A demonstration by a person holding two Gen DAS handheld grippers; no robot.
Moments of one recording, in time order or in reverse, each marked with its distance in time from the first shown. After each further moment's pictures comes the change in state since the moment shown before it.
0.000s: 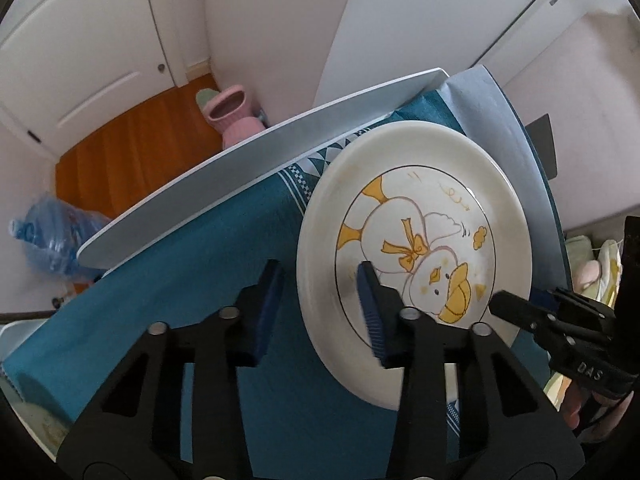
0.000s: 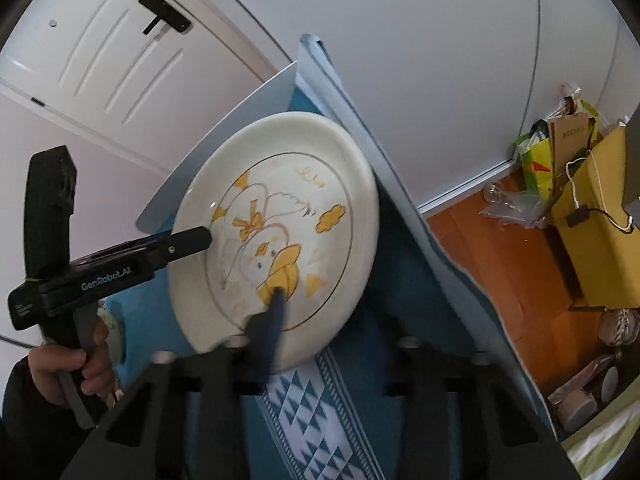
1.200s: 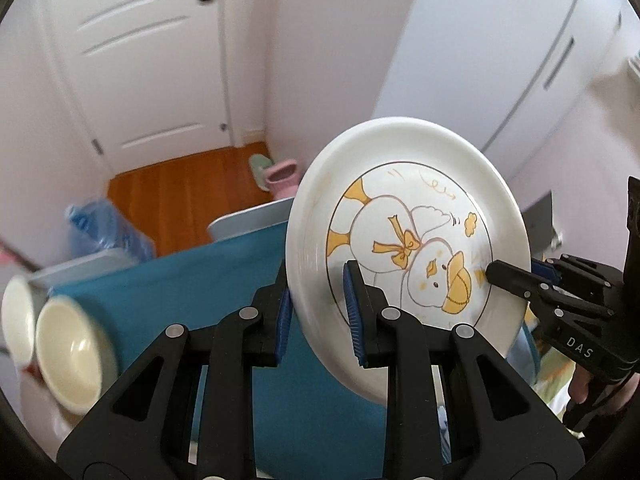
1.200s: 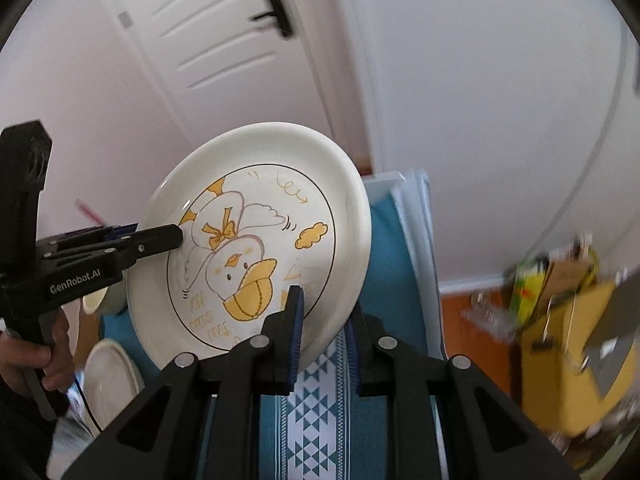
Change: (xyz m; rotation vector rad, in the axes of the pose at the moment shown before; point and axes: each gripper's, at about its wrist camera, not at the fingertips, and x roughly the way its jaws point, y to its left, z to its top) left arm -0.161 -0.014 -0.081 -0.166 -0.346 0.139; right arm -0.079 0.084 0.007 -0.490 -0.153 -0.026
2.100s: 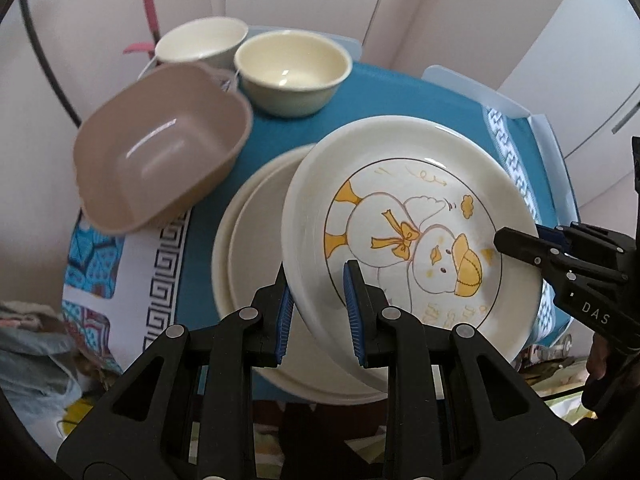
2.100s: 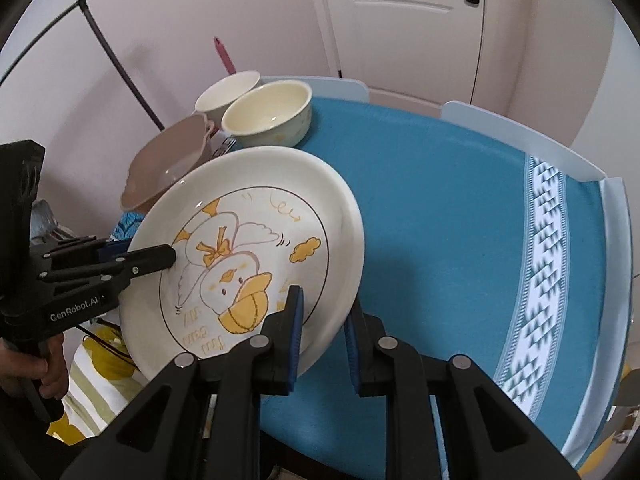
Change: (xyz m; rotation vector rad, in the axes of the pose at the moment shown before) left arm -0.112 0.129 -0.253 -0.373 0.081 0.183; right arm 0.029 0.198 -0.125 -0.388 0.219 0.190
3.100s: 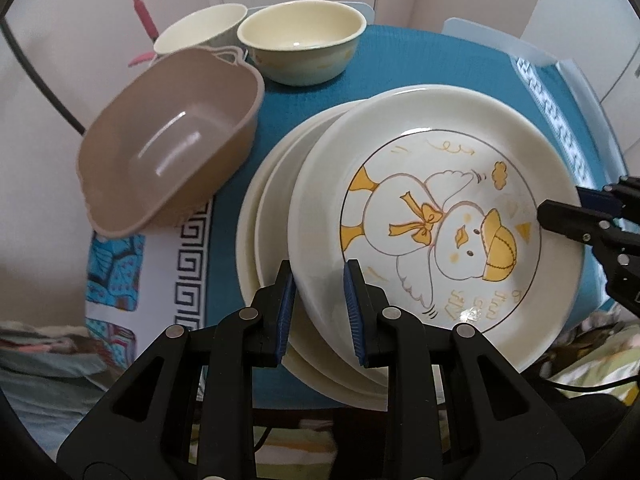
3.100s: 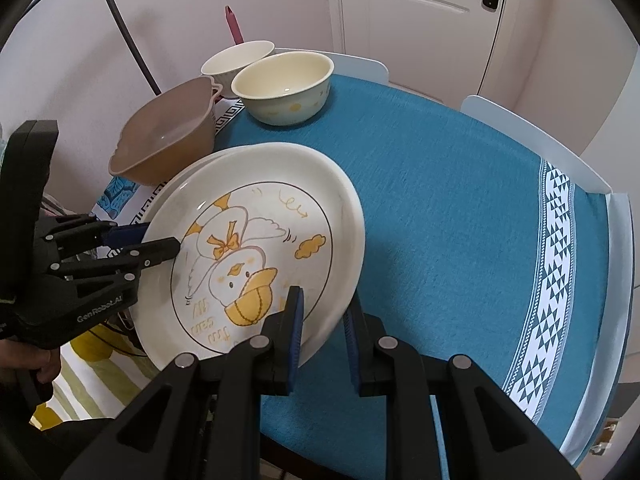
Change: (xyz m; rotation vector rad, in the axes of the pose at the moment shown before) left arm 0.043 -0.011 -0.003 0.158 0.041 0.179; right arm 0.020 0.025 0.000 -0.062 0.043 -0.064
